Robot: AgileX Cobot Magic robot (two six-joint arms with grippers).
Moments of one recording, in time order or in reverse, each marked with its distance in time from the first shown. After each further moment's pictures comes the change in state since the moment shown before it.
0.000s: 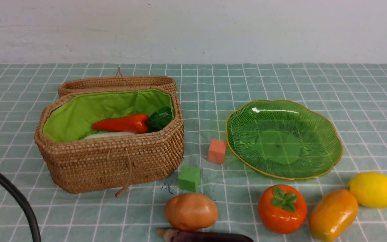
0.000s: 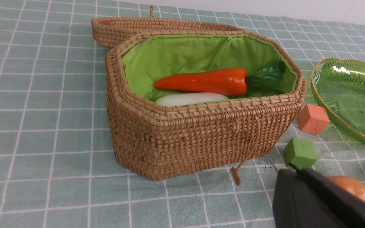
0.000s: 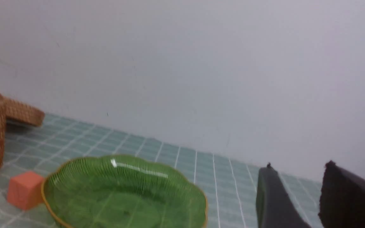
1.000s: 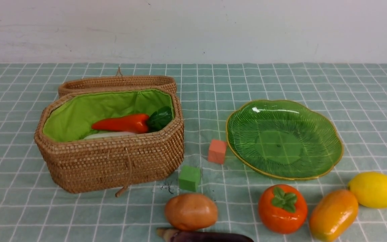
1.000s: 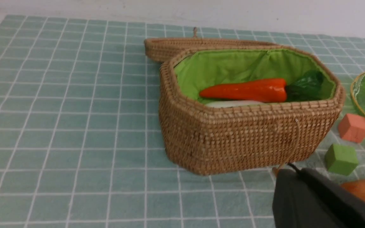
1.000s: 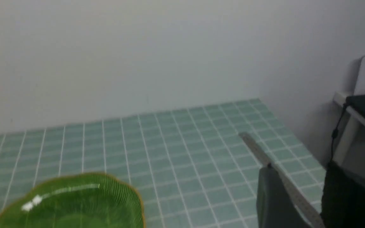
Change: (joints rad) right arm 0.087 0.689 -0.962 -0.031 0.863 0.266; left arm -0.077 -0.203 -0.006 0.365 0.146 -0.302
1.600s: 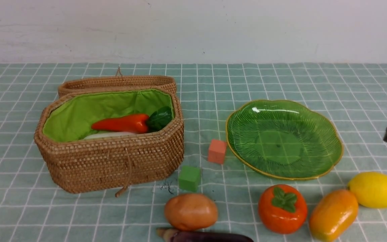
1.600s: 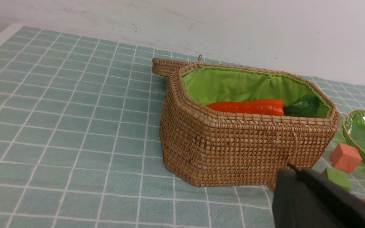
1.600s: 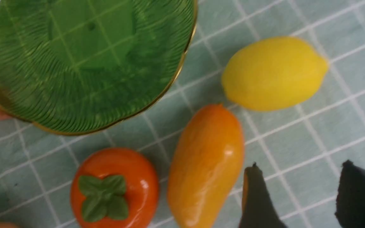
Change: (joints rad) right arm 0.016 0.520 -0.034 0.439 0.244 0.157; left arm 0.000 -0.294 0.184 0.030 -0.053 -0.114
